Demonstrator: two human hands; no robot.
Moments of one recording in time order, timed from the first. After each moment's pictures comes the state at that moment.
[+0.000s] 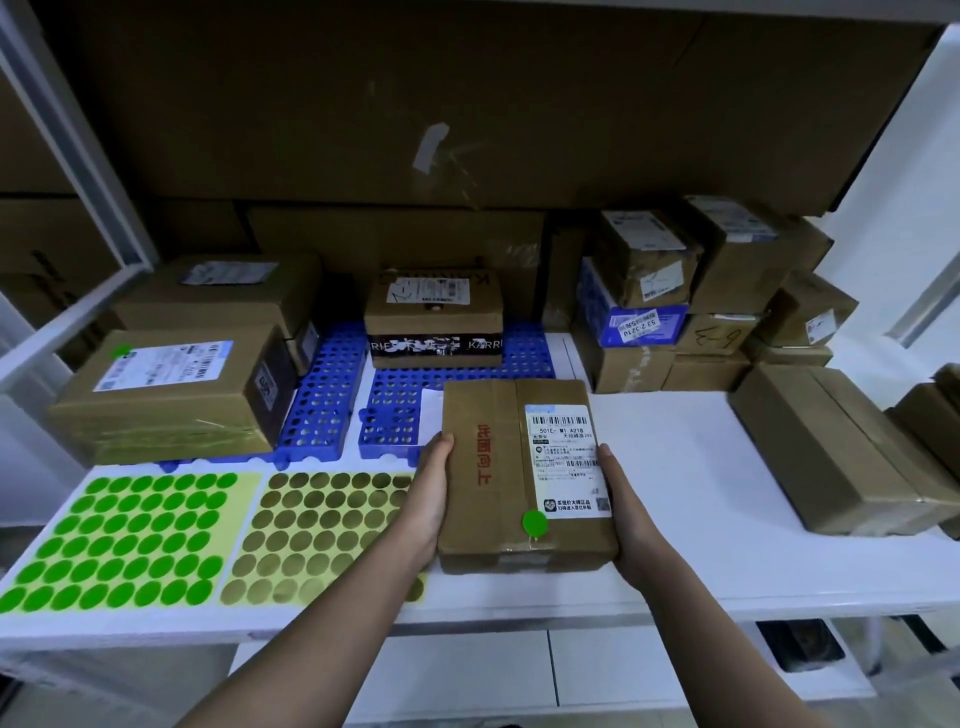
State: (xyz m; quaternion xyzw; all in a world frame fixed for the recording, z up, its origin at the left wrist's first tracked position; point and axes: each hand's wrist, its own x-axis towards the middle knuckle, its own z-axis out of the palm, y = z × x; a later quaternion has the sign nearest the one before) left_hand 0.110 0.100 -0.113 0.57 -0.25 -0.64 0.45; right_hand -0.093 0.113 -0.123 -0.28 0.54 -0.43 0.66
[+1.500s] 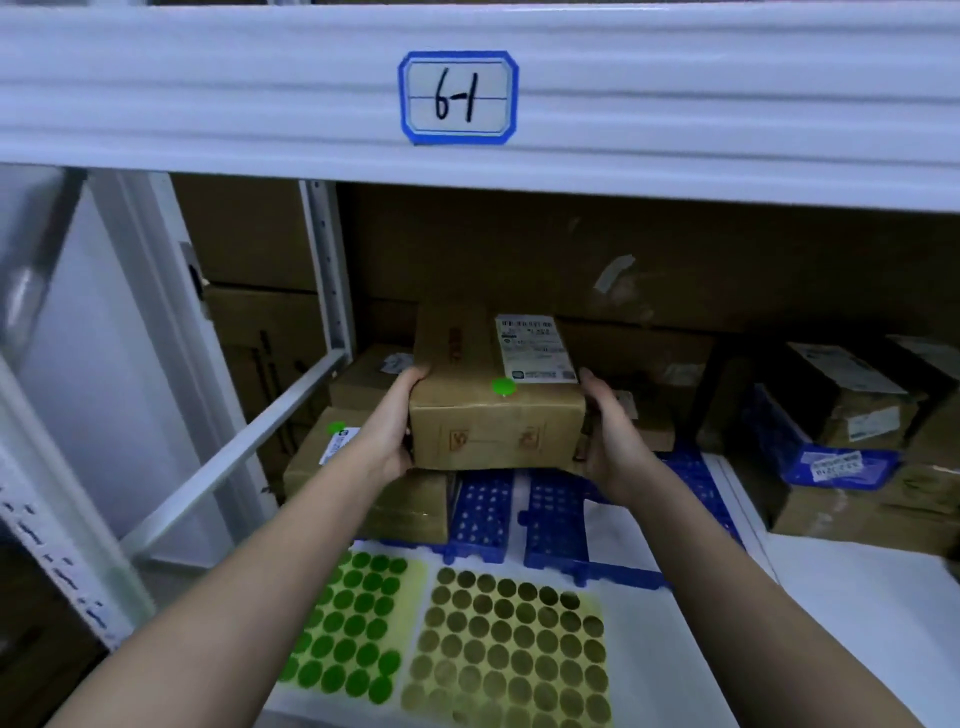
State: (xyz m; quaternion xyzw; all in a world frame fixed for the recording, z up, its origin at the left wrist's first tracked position) left_hand 0.348 0.040 0.020 0.54 -0.26 -0.58 0.55; right_hand 0.133 0.009 0.019 -0.40 0.45 -0.42 0.68
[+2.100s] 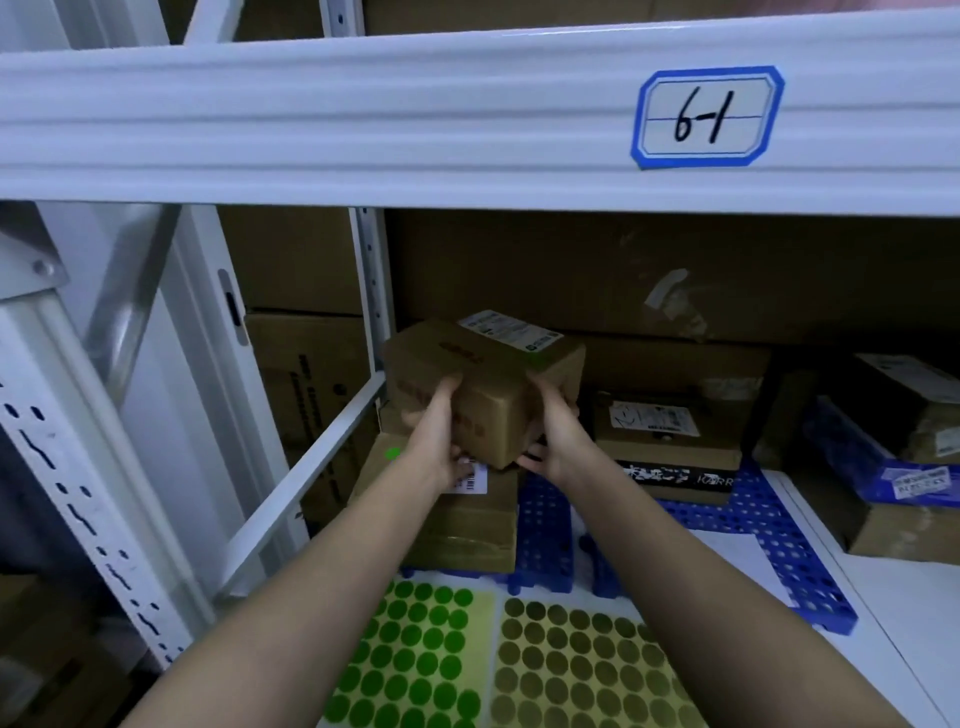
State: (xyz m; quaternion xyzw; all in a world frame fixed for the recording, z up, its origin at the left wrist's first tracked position) left_hand 0.396 0.020 0.016 0.53 -0.19 -0.56 0.61; right_hand 0.273 -0.015 0.011 -0.36 0.49 -0.45 0.66
